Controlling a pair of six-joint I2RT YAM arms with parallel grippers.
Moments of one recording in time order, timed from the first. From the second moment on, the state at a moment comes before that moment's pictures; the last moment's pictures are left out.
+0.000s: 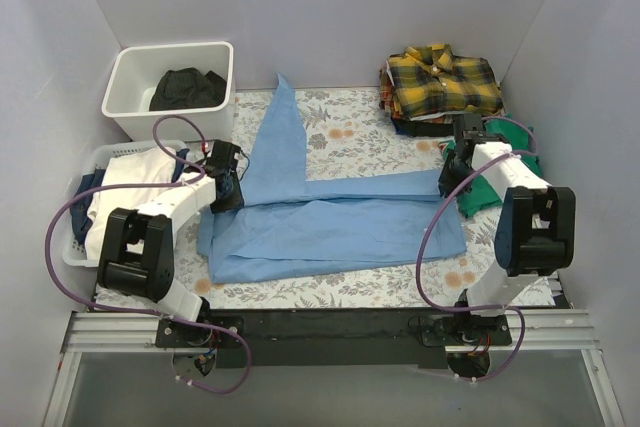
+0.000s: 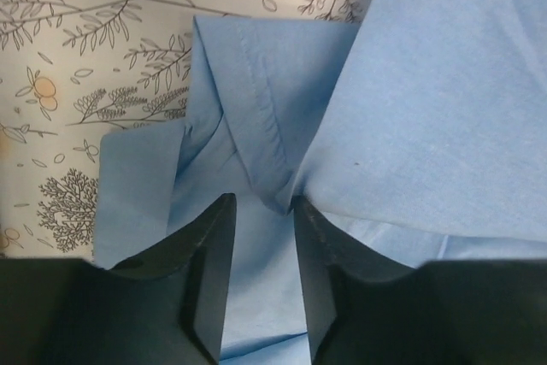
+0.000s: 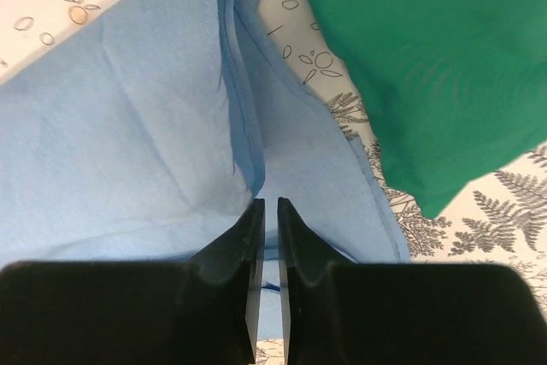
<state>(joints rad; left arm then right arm) -0.24 1.54 0.94 -0.54 -0.26 -0.44 0.05 1.68 1.17 -0.75 0.05 0.41</state>
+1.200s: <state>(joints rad) -0.27 1.69 1.00 -0.43 -0.11 -0.49 0.17 1.83 1.18 -0.68 -0.16 0.39</state>
